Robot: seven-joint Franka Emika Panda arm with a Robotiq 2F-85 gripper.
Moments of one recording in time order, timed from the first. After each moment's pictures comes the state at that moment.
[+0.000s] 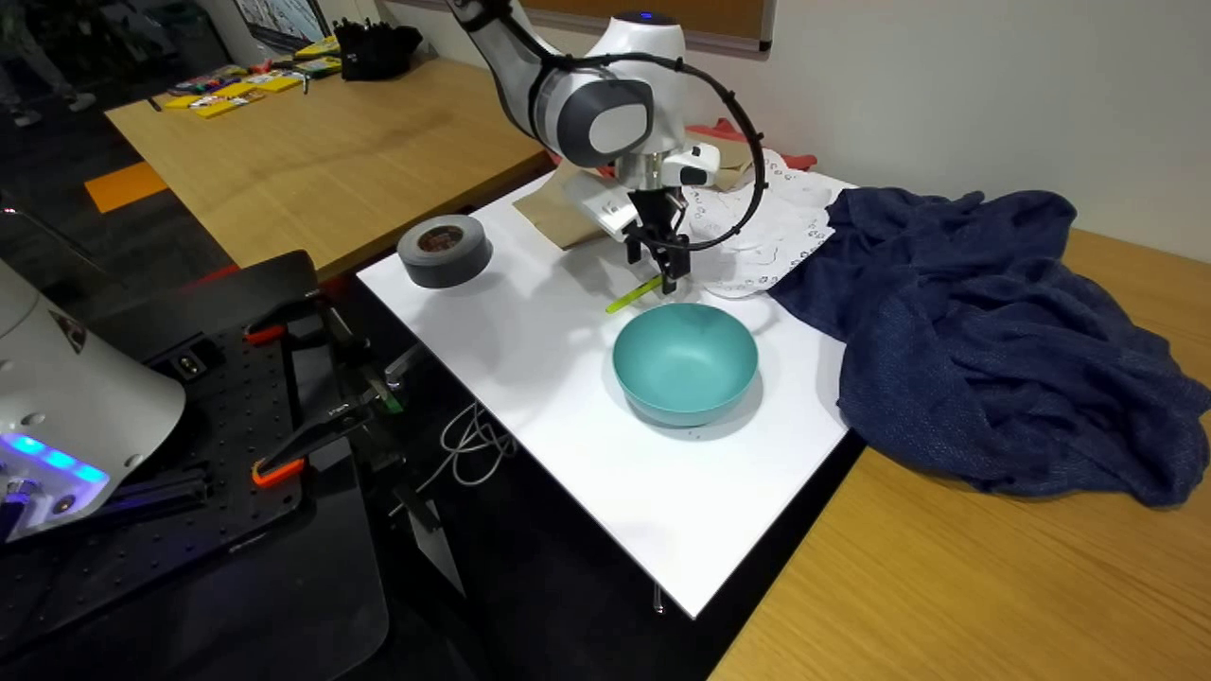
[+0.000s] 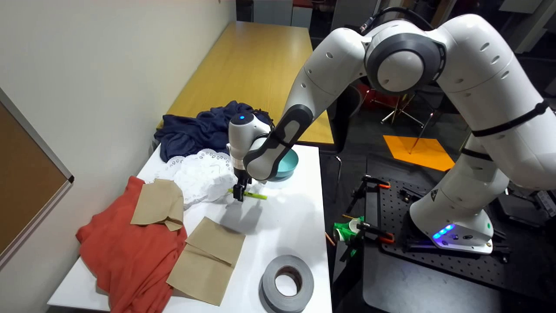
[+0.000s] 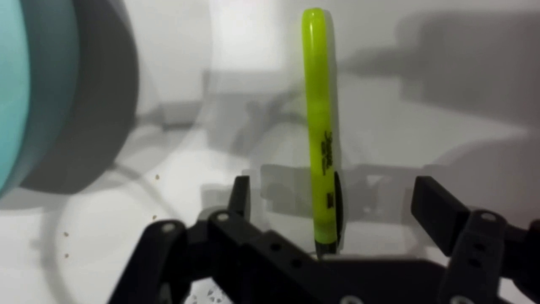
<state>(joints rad) -0.02 0.95 0.03 -1.74 -0.04 2.70 0.01</state>
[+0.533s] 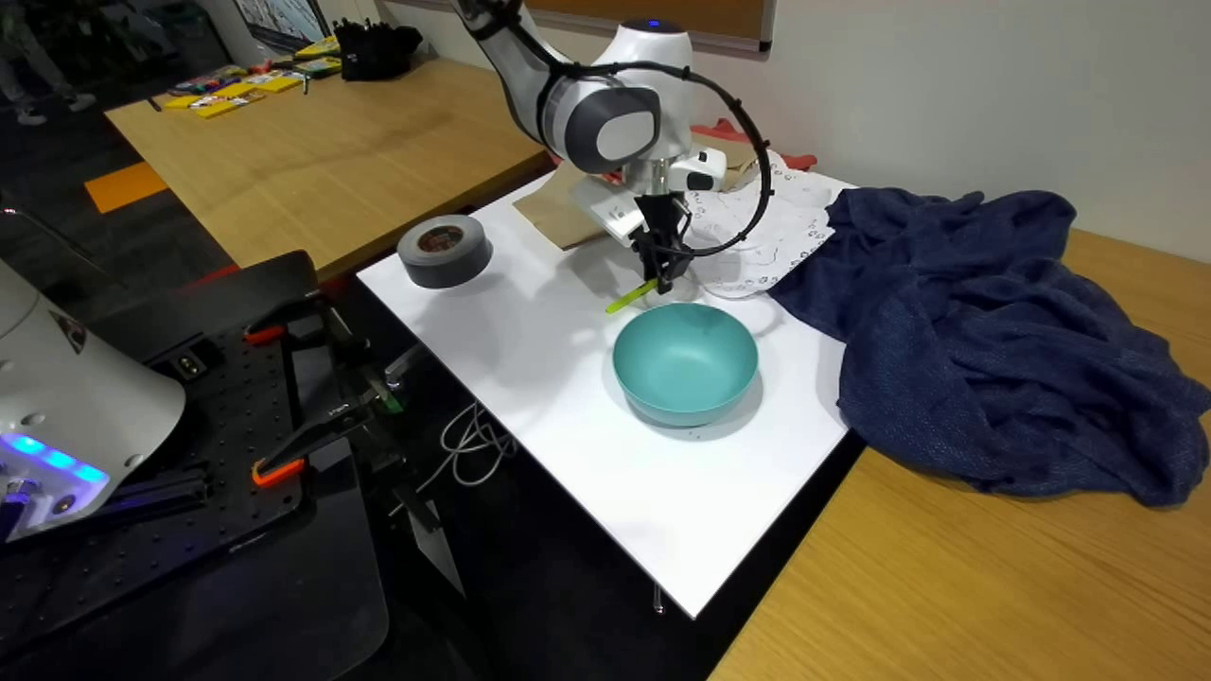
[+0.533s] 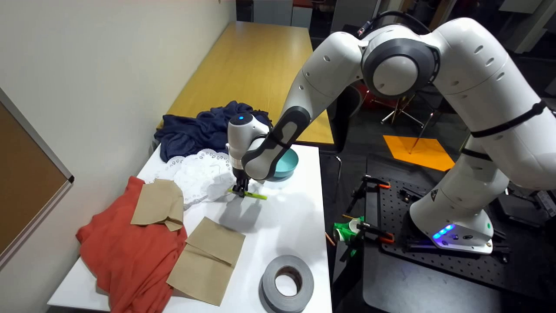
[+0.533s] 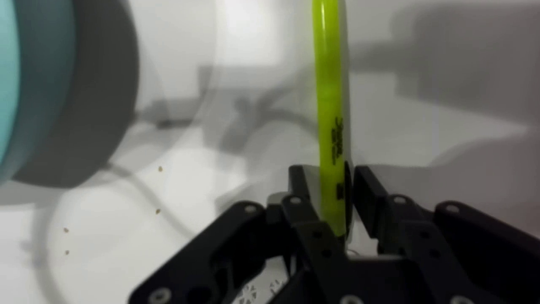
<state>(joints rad) -0.03 0.98 0.03 -1.70 -0.04 2.70 0.01</state>
